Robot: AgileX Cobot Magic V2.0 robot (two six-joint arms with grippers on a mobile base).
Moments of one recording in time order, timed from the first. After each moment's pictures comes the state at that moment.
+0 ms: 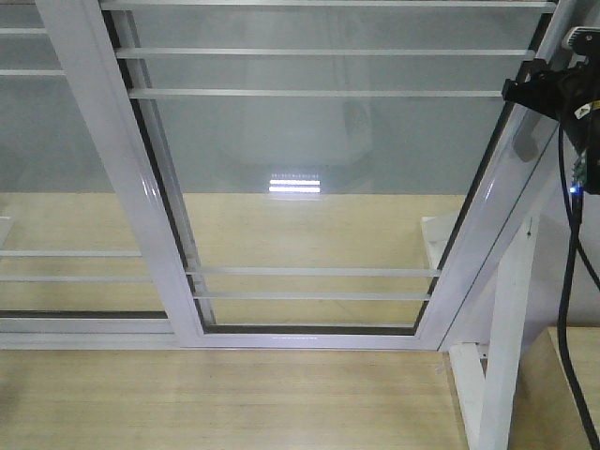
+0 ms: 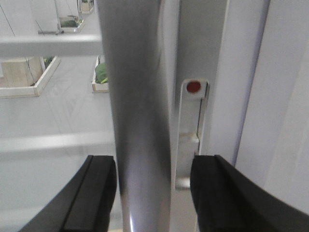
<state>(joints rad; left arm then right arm) -0.08 0.71 -0.50 0.09 -0.01 -0.16 -0.07 1.88 -1.05 0.15 -0.63 -0.13</state>
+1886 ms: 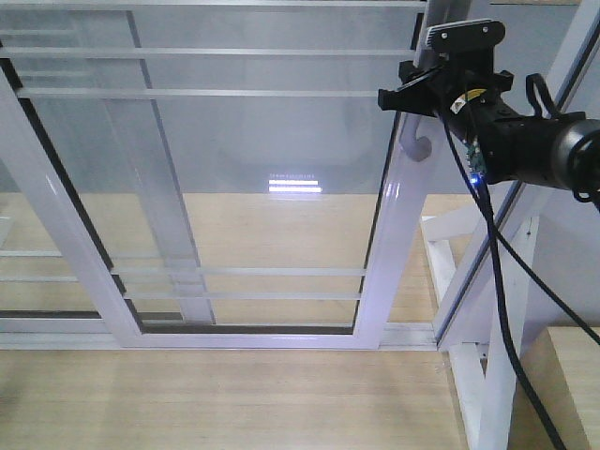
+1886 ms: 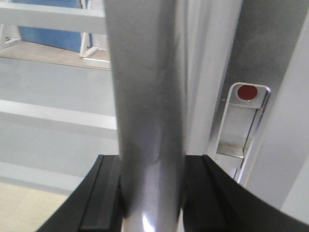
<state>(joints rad) -0.08 0.71 -0.50 0.09 -0.01 -0.16 0.23 1.94 -1.17 0.07 -0.50 -0.10</state>
